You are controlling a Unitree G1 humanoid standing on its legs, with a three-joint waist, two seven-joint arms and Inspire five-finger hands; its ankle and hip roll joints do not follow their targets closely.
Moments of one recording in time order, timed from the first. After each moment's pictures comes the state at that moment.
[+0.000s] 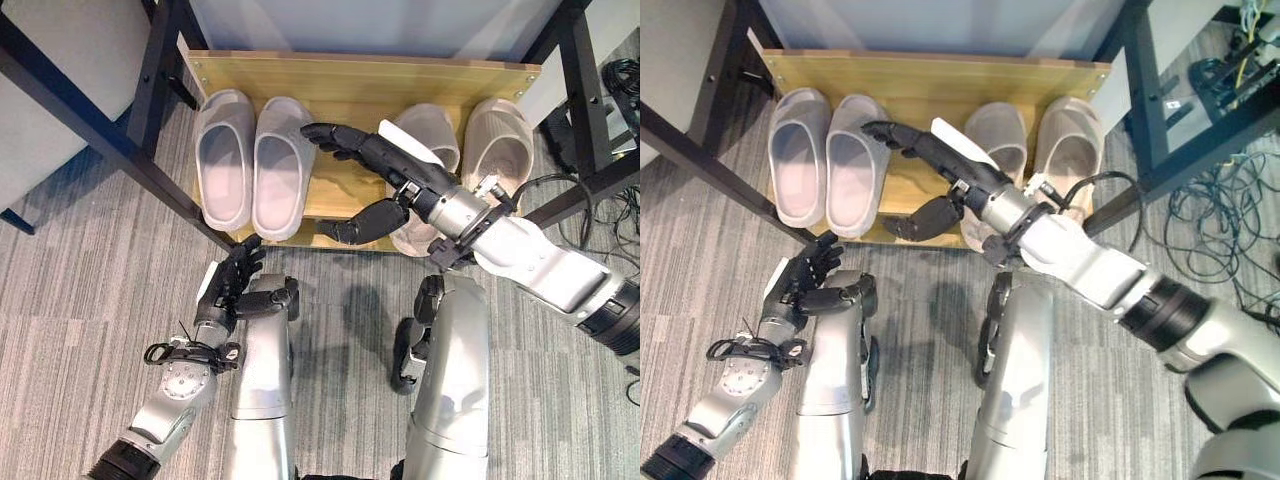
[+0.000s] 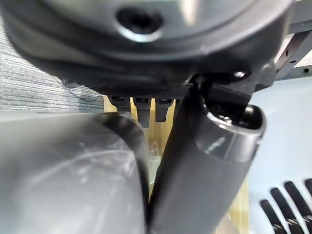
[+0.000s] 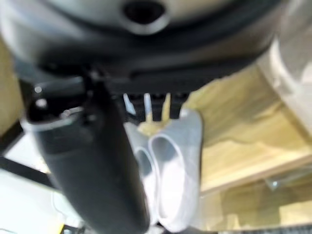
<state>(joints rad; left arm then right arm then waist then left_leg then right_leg) -0.05 0.65 -0.38 0.01 -0.55 -0.22 0.27 -1.01 -1.10 0.90 -0.12 0.55 -0.13 -0.11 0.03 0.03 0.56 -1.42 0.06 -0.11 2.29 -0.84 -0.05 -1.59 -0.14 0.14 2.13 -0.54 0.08</state>
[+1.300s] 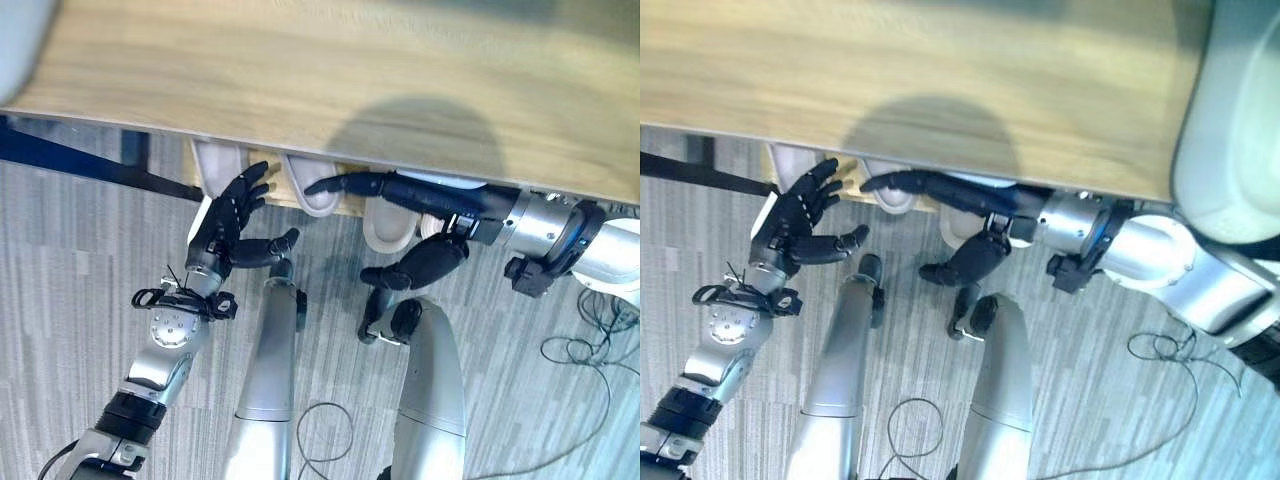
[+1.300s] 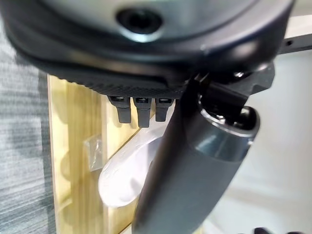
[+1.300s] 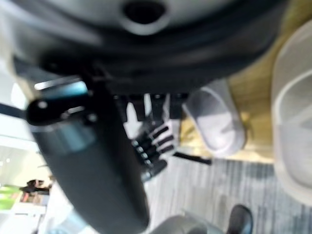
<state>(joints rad) -0.26 0.60 -0.26 0.08 -0.47 -0.24 0.07 -0.87 -1.44 0.79 -0.33 0.46 -0.27 0.20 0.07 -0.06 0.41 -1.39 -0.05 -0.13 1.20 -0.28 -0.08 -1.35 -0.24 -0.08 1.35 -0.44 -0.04</state>
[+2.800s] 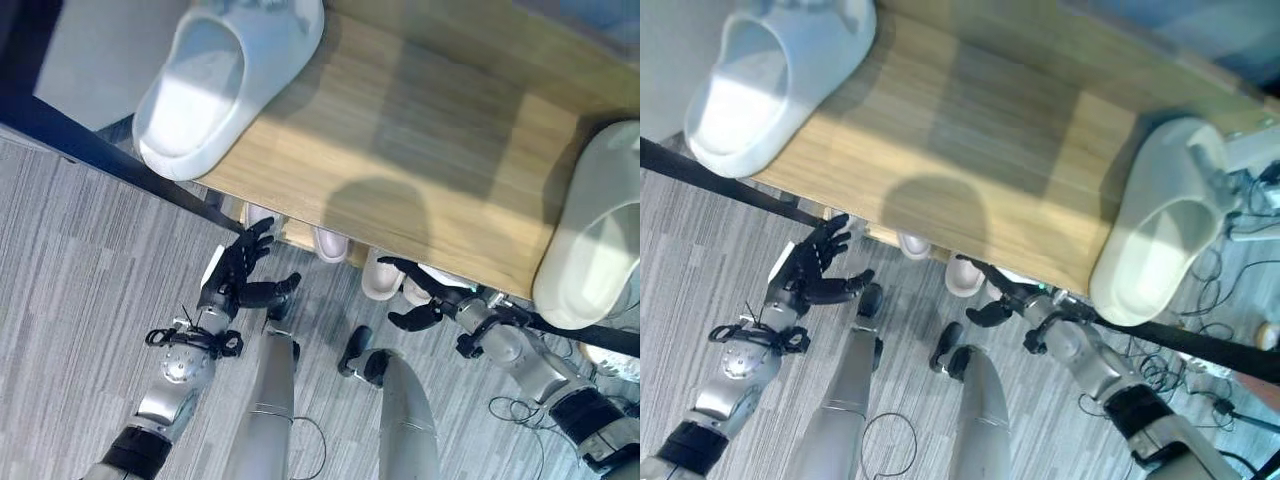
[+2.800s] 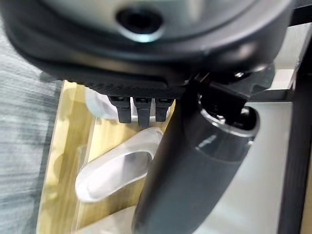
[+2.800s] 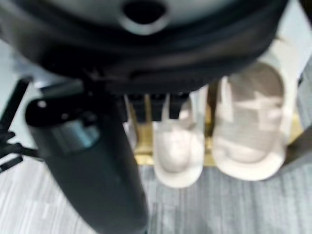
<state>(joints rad) -0.09 0.55 -0.28 0.12 -0.43 -0.23 0.06 -0.31 -0.79 0.50 0.30 -0.17 -0.19 0.02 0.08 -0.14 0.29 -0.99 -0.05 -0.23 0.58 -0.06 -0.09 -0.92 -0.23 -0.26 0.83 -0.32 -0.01</state>
